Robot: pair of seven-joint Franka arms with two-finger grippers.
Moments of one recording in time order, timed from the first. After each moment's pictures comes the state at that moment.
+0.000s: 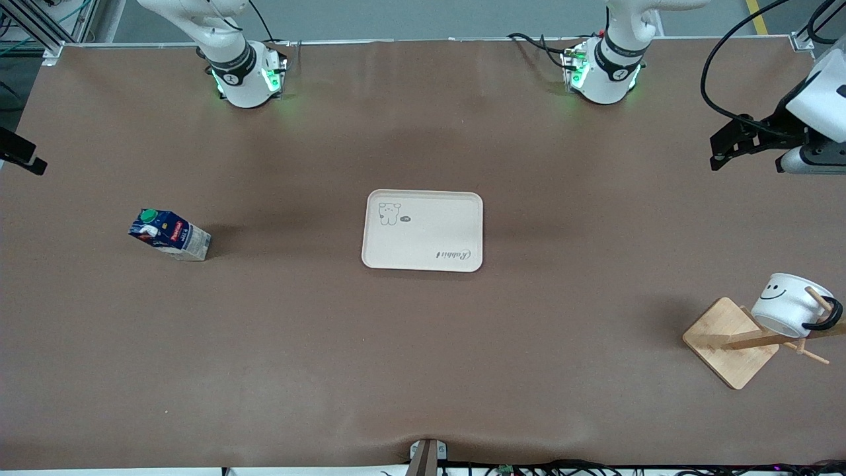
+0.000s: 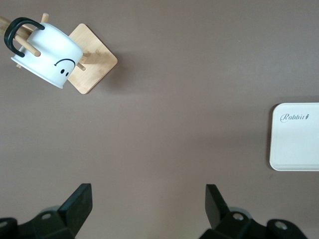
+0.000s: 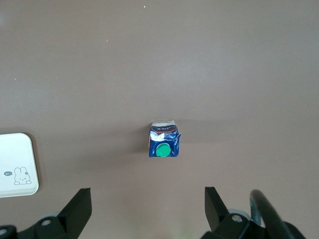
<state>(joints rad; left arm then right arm) -0.08 -0.01 -0.04 -1.52 0.03 1.53 -0.04 -0.09 0.04 -0.03 -1.40 0.00 1.44 0.00</state>
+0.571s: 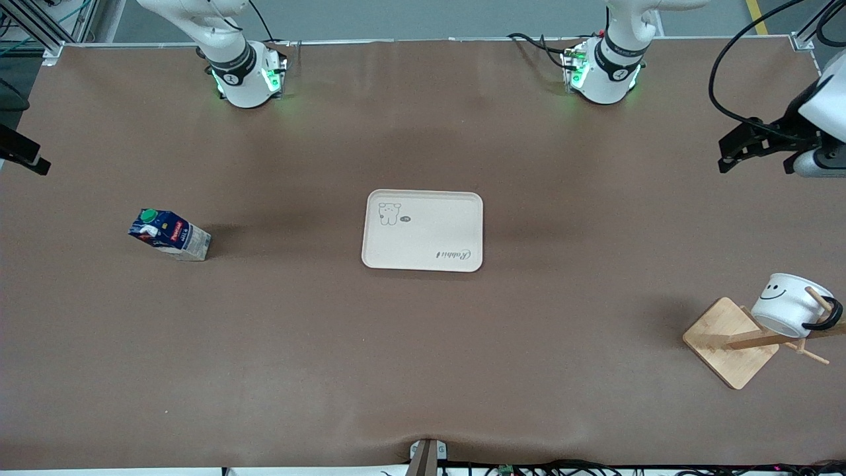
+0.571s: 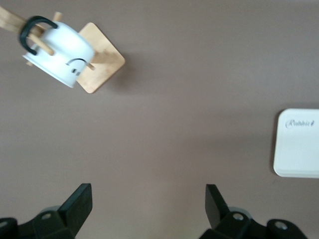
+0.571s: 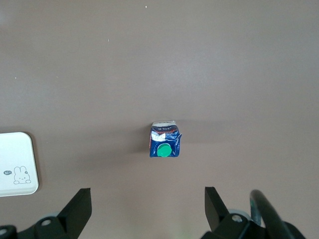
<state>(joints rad) -0.07 0.01 0.01 -1.49 0.03 1.53 -0.04 -0.09 0.04 -0.03 -1.40 -0.01 1.44 0.00</state>
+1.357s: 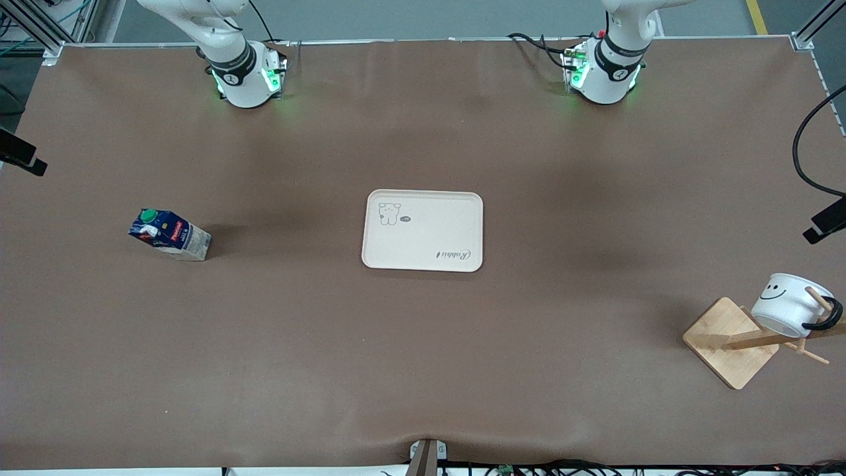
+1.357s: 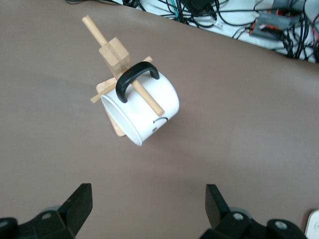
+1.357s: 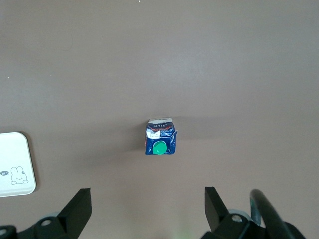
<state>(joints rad) 0.21 0.06 0.03 -1.75 -0.13 2.04 0.00 -0.10 0.05 -0.04 -1.41 -0.01 1.43 0.00</state>
